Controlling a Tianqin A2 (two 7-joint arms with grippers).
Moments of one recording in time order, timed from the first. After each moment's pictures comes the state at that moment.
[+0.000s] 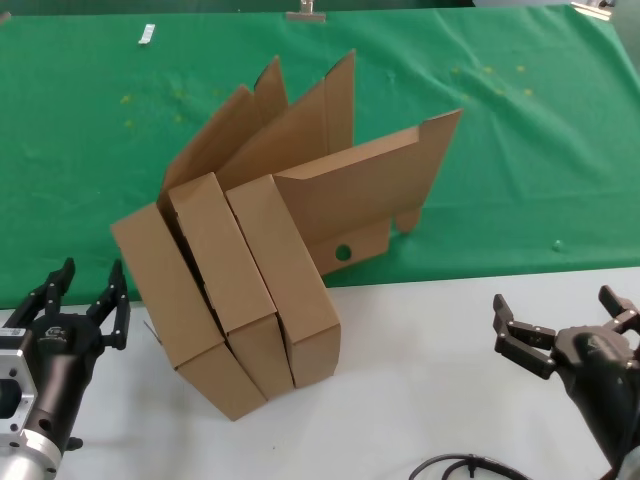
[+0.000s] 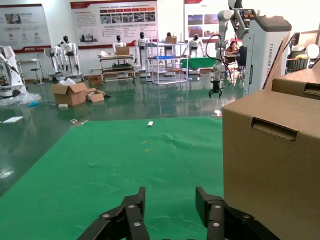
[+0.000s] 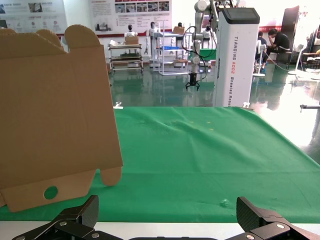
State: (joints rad) left arm 0.00 -0.30 1.60 -1.60 -1.80 0.00 0.00; right arm 0.00 0.29 -1.58 1.60 1.80 -0.03 0.01
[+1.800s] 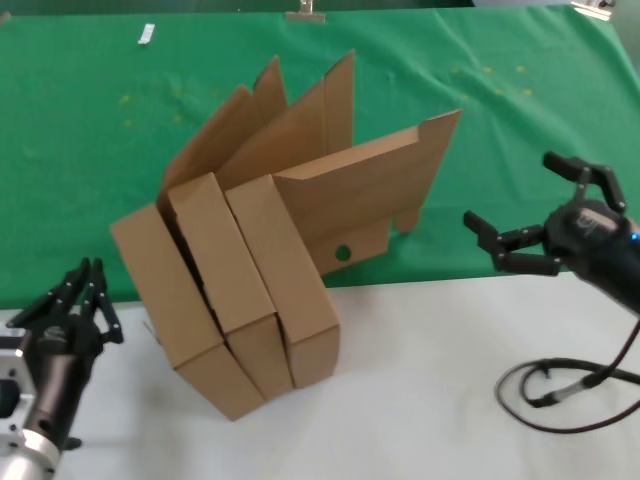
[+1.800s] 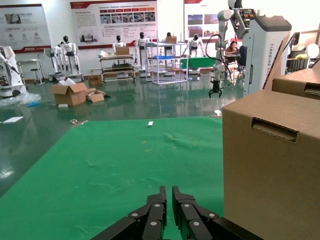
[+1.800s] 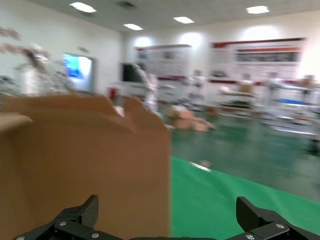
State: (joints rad) left arm 0.00 -0.30 1.60 -1.60 -1.80 0.00 0.00; right arm 0.55 0.53 -1.66 1.03 2.19 -0.76 -0.38
